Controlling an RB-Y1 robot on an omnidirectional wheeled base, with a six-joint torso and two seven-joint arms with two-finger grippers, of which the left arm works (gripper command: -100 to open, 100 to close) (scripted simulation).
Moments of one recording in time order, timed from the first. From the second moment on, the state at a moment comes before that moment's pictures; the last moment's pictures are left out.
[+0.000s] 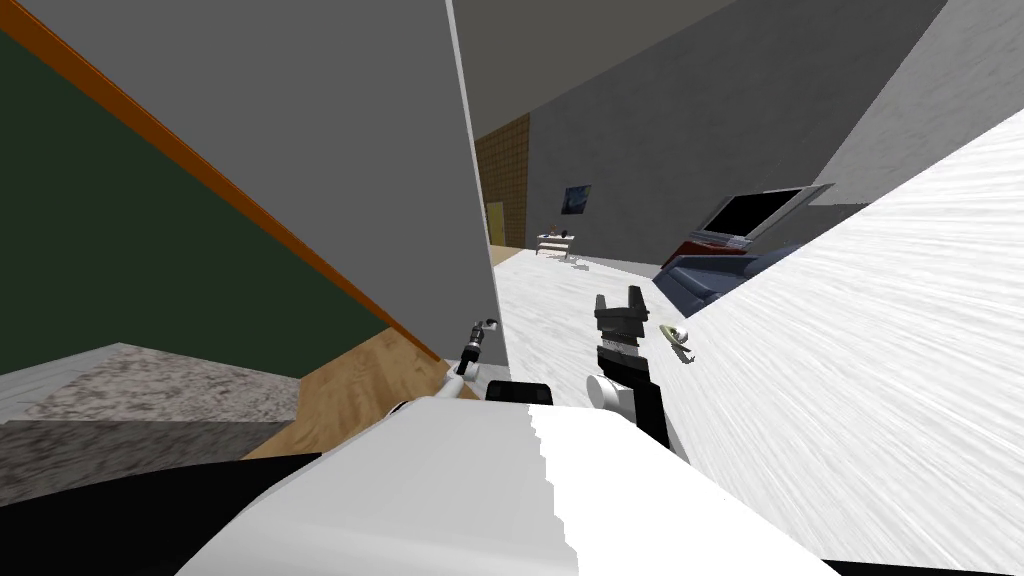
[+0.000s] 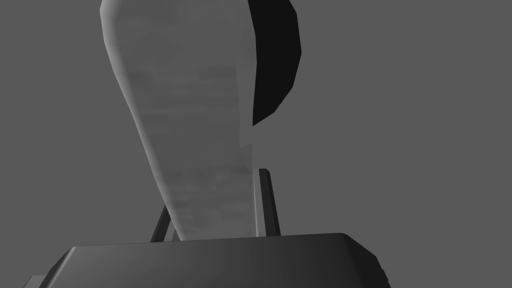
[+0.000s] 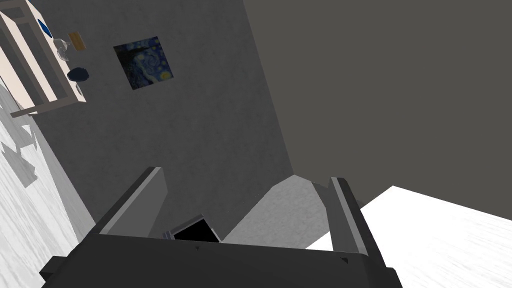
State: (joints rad) arm -0.20 0.07 0.11 -0.56 -0.09 -0.81 0.09
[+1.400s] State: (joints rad) arm -0.19 0.08 0.22 -0.55 -0.02 -0.81 0.04
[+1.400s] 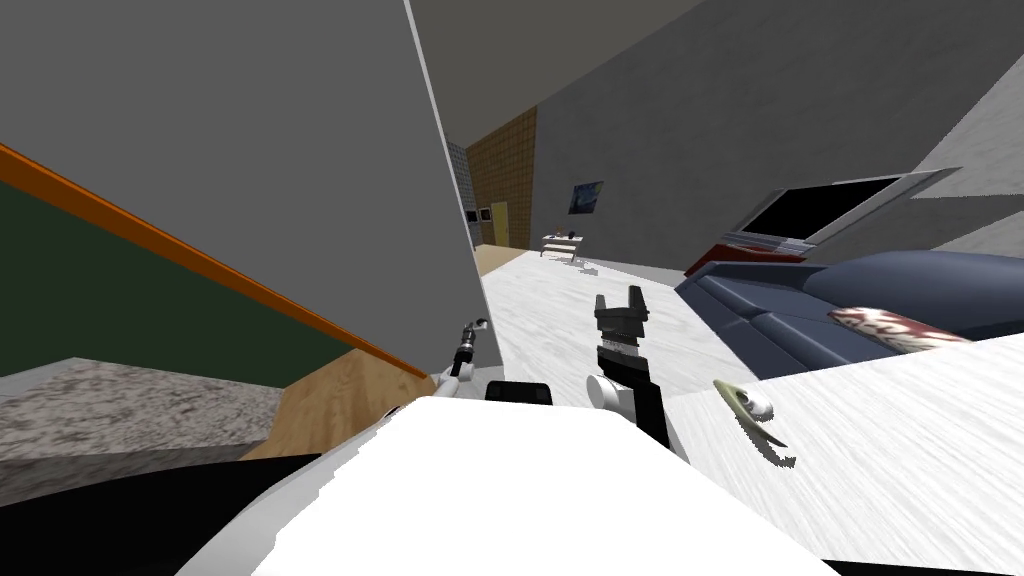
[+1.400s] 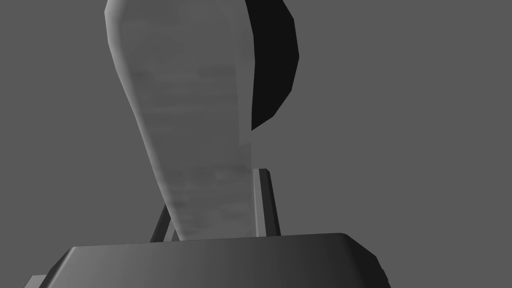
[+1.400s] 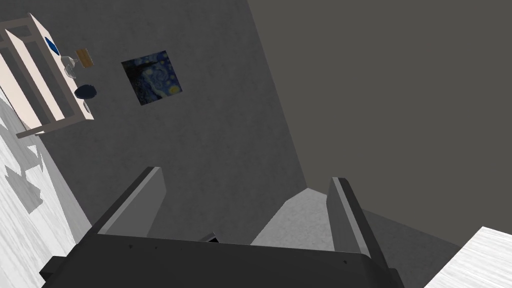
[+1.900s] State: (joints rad) arm -0.20 0.10 0.27 -0.54 0.00 -0.81 0.02
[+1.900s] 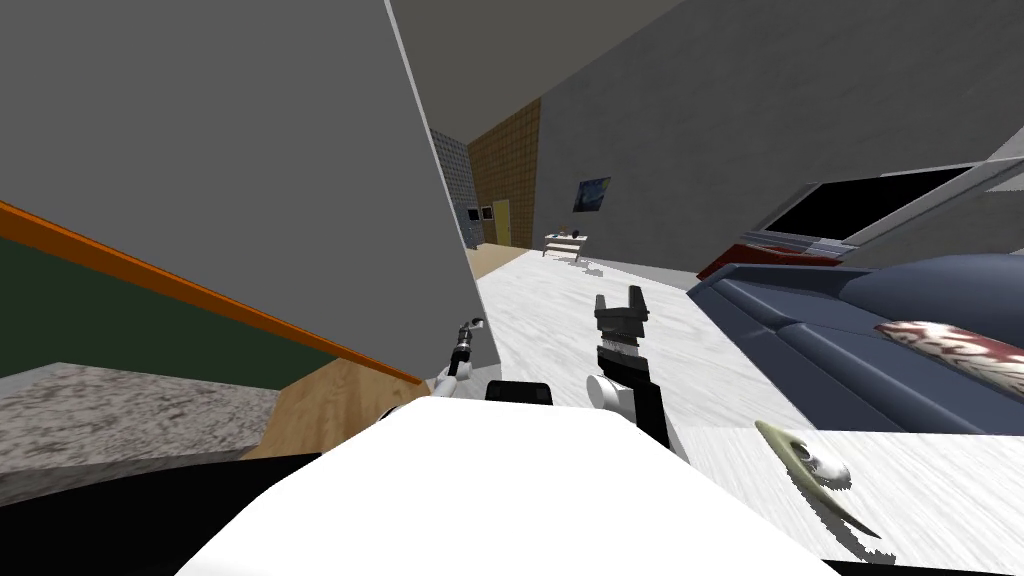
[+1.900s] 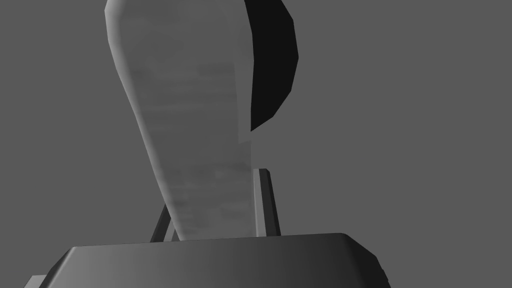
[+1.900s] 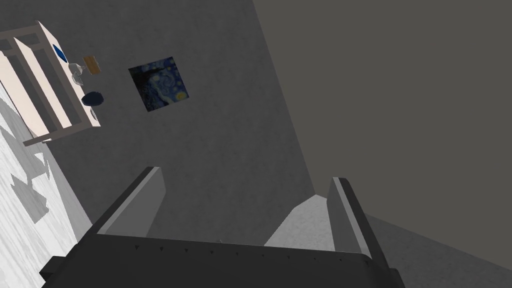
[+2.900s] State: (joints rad) arm -0.18 0.11 0.37 -0.55 0.06 -0.81 -0.01
